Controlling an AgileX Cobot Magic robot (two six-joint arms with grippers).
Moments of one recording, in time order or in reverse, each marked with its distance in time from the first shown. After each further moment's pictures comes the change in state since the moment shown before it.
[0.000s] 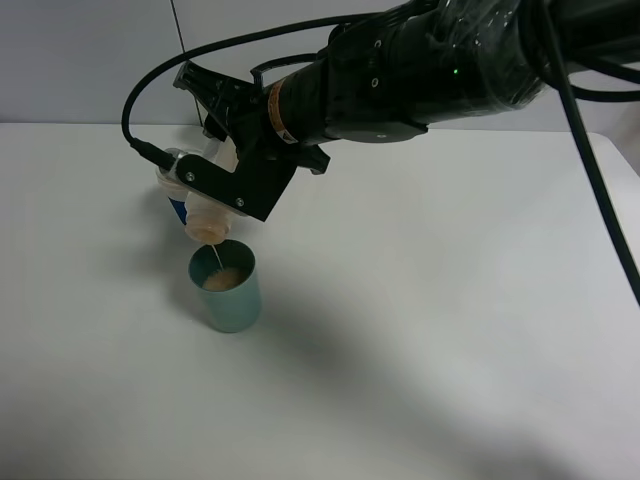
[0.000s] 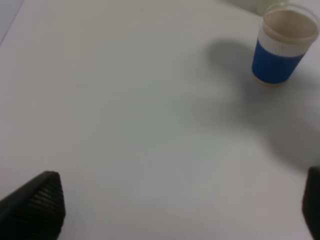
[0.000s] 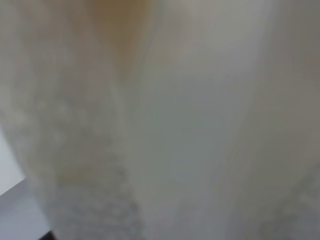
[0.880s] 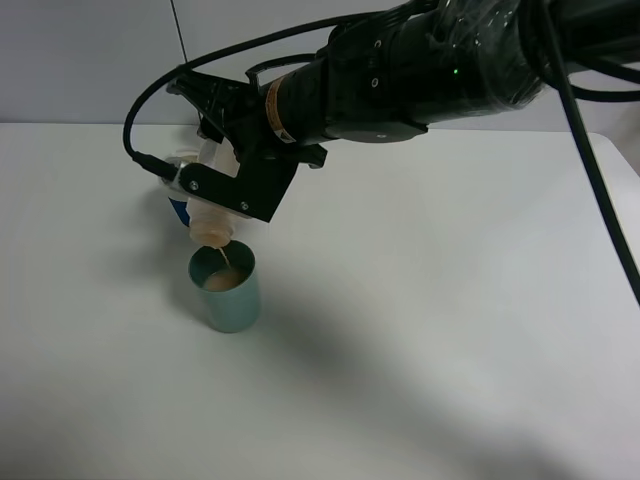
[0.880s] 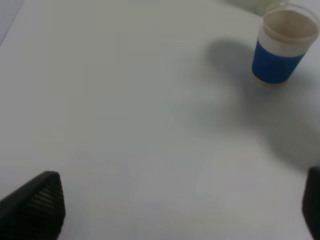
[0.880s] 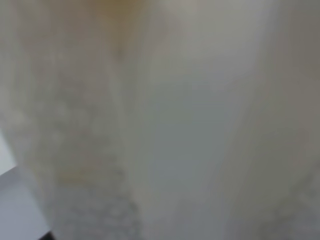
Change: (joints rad) left arm 0.000 0.000 0.000 0.000 0.000 0.000; right arm 0.000 0.000 0.000 0.000 -0.030 -0.079
